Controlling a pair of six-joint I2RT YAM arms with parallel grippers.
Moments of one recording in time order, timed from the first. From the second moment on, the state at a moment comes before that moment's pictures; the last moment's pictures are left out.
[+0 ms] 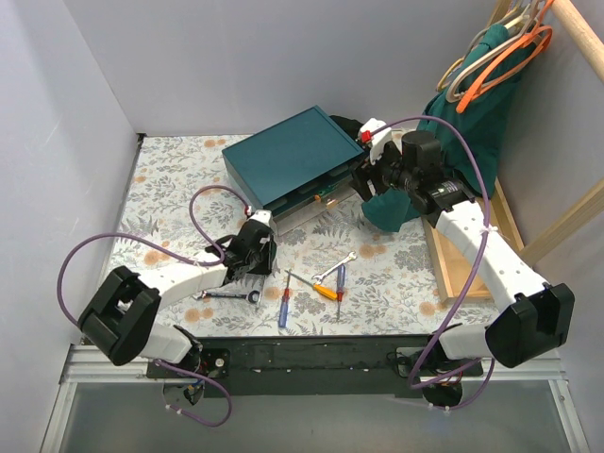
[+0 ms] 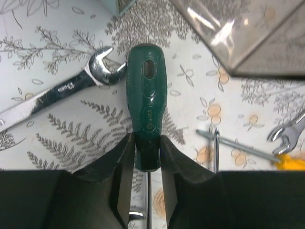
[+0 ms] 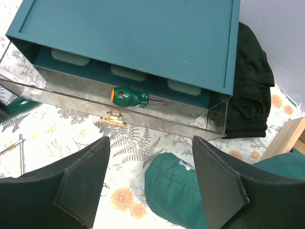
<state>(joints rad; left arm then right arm) -0.67 1.40 0.66 -0.14 -0.19 -0.47 0.42 1.34 1.27 -0.36 -0.31 -0.31</state>
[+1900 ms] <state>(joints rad) -0.63 1.57 1.28 0.18 0.14 0.25 0.39 1.42 1.30 -0.32 -0.24 -0.29</state>
